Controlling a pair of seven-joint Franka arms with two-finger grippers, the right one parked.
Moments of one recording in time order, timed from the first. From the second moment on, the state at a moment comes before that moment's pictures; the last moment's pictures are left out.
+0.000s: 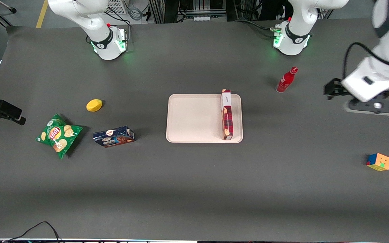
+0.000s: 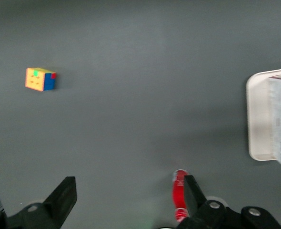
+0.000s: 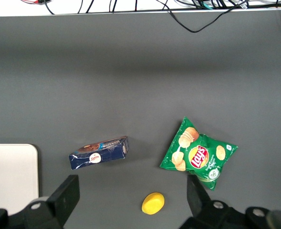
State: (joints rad) arm -0.23 0.07 0.07 -1.53 0.14 1.50 0.00
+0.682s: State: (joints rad) arm -0.11 -0.08 0.15 -1.79 0.13 1.64 0.11
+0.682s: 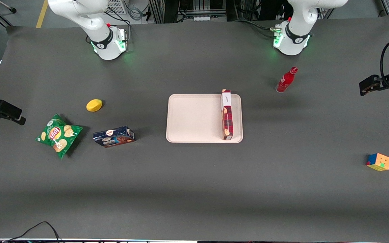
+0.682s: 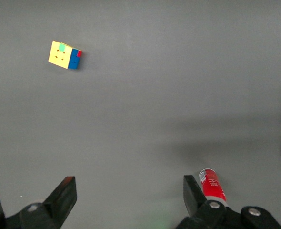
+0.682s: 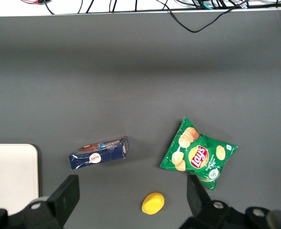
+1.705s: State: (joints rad) arm 0.03 -0.08 -0.04 -1.80 0.01 1.65 0.13
